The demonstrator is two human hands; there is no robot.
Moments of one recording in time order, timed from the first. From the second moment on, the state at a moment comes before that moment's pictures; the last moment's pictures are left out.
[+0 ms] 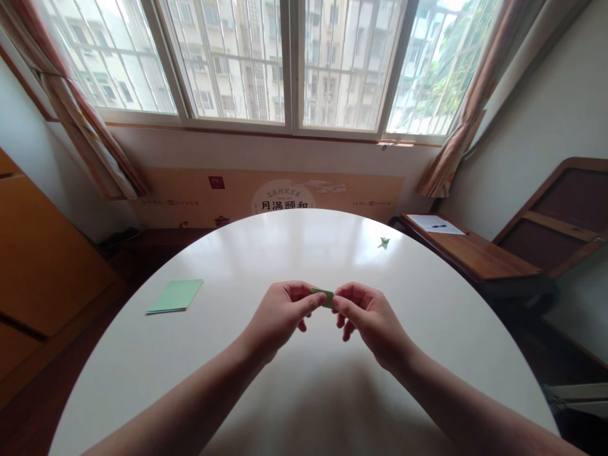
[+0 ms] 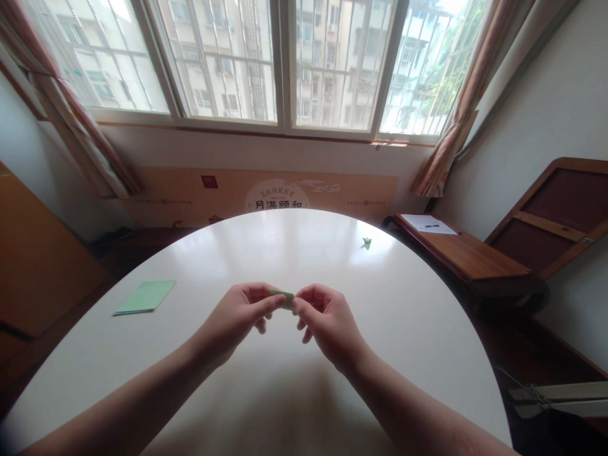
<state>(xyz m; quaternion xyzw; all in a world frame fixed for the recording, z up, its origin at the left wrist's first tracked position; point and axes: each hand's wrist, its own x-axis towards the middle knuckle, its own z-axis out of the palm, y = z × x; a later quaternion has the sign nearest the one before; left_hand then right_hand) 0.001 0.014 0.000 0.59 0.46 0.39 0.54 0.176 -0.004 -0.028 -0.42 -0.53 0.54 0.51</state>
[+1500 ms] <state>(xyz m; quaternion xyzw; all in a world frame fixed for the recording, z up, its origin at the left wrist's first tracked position) -0.007 0.022 -0.006 0.68 0.48 0.36 0.42 0.194 0.017 -0.028 -0.48 -0.46 0.48 0.57</state>
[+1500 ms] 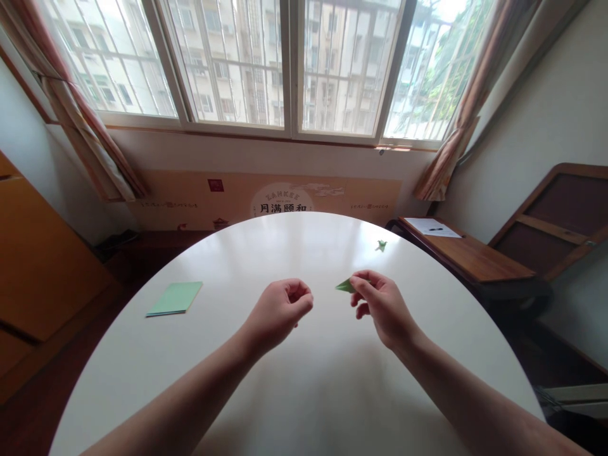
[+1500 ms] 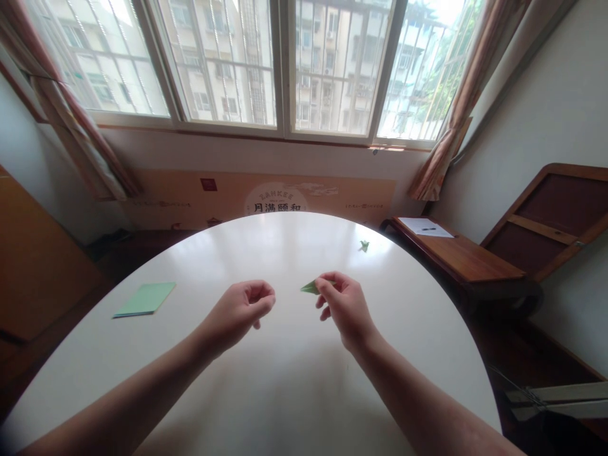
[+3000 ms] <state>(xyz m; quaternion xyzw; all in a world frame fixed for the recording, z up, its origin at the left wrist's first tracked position) -0.008 0.036 -0.017 0.60 0.49 0.32 0.55 0.168 0.021 -0.026 -0.51 -0.52 0.56 0.39</state>
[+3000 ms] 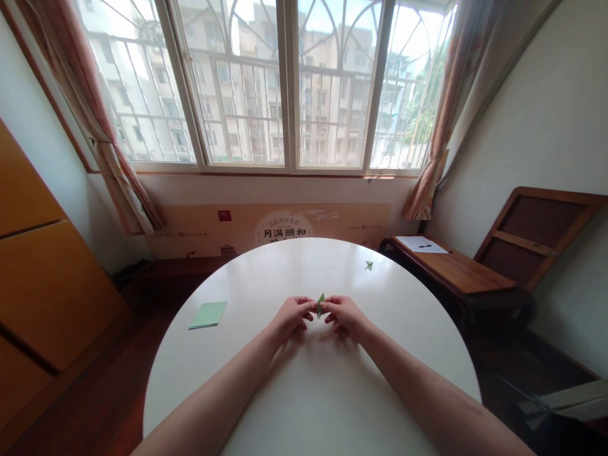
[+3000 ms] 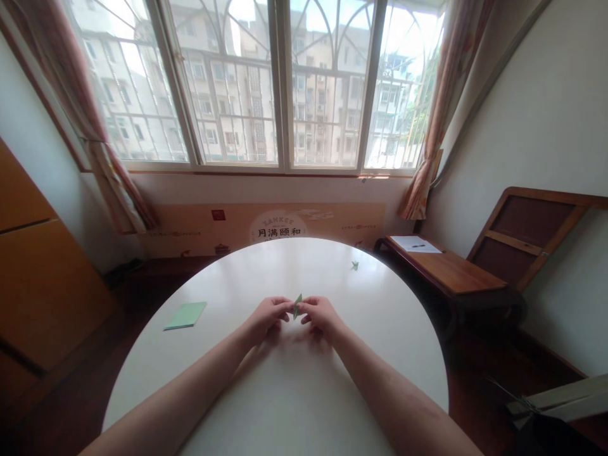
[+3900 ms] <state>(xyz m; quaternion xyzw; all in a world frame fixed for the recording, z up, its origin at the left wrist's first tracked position) -0.016 0.011 0.005 0.81 0.37 0.43 0.12 0.160 -0.005 -0.014 -0.36 -0.48 0.61 0.51</state>
